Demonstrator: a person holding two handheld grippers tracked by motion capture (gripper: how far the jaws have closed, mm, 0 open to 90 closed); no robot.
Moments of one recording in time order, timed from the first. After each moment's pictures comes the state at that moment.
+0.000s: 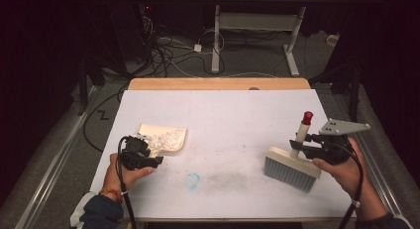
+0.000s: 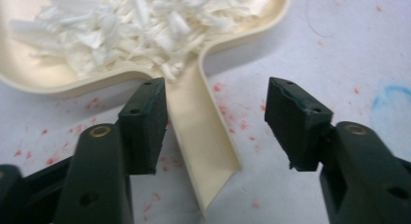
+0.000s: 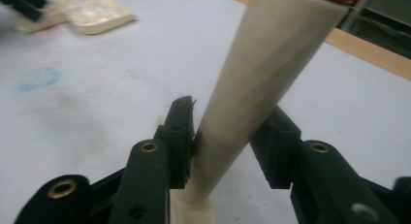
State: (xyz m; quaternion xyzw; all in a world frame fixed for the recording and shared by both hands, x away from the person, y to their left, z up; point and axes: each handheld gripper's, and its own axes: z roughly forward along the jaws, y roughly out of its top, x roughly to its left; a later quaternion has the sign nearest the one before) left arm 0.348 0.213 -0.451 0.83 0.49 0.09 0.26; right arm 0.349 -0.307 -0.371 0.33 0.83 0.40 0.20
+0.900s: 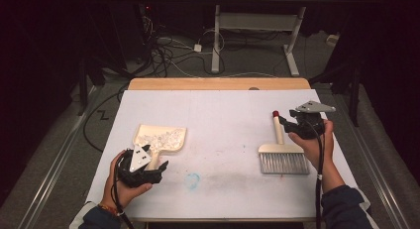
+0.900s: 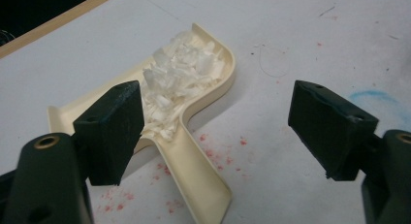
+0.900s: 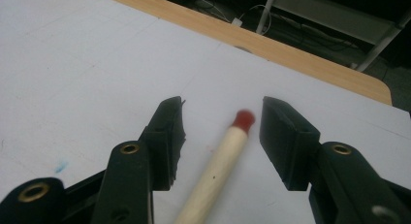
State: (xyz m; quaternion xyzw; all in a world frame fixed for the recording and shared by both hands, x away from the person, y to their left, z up) left arm 0.296 0.204 -0.456 0.81 0.36 0.28 0.36; right arm 0.419 -0.277 -0.398 0.42 0.77 0.38 0.31
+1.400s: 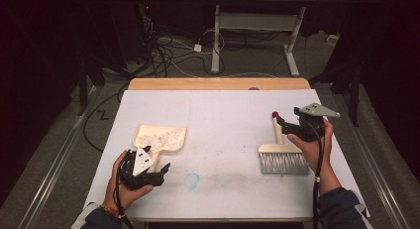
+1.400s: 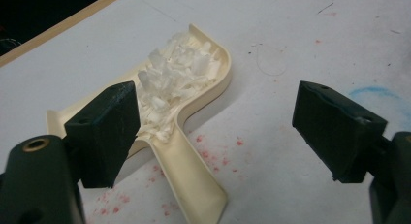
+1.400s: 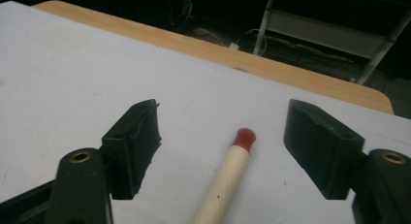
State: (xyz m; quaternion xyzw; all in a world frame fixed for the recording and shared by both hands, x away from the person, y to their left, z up) left arm 0.293 0.199 -0.460 0.81 0.35 0.29 0.36; right arm 0.415 -0.279 -0.406 0.43 0.72 0.42 0.33
